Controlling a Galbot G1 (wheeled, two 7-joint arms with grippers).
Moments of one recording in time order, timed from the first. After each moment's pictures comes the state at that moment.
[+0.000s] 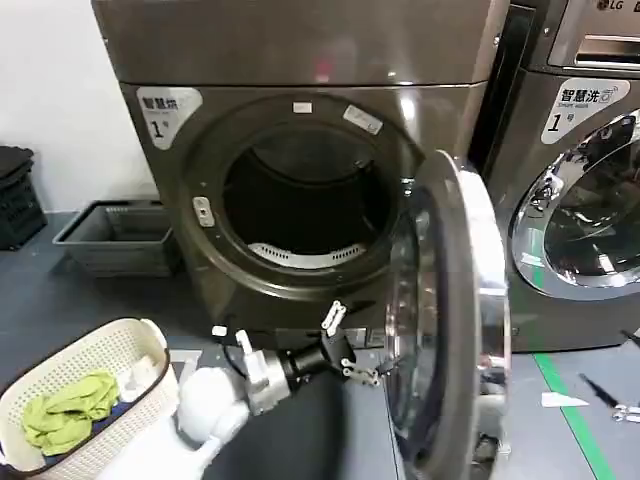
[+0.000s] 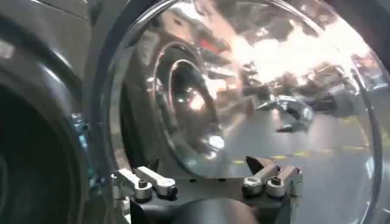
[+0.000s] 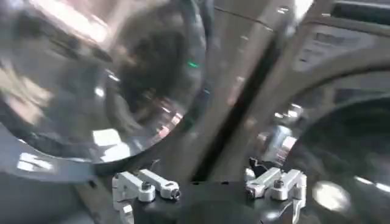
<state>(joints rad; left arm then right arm) 0.83 -1.07 0.09 -1.96 -0.34 0.08 0.50 -1.90 0.88 1.40 1.63 0.65 0.61 -0.78</state>
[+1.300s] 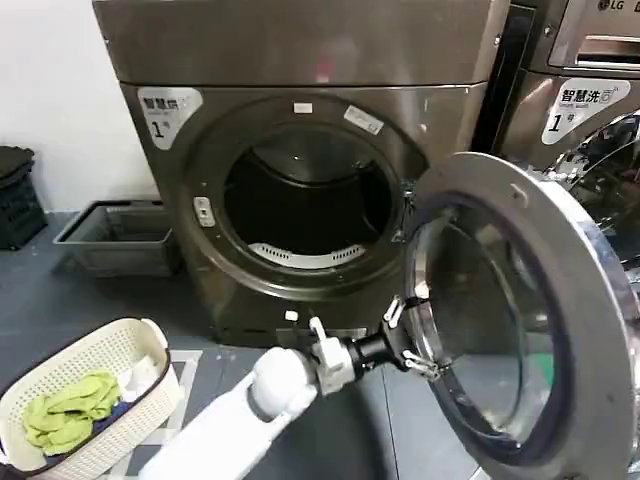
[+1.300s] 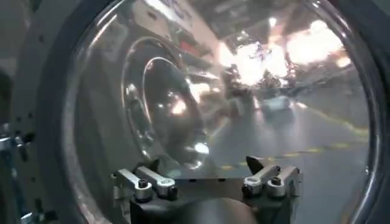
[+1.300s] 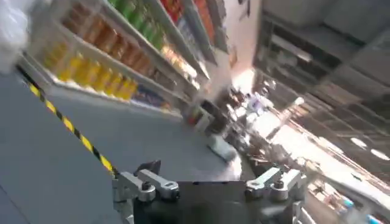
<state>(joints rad) 0.64 -1.27 0.32 -1.74 -0.27 0.03 0.44 -1.95 1.23 1.87 1.48 0.30 -0.10 0.16</state>
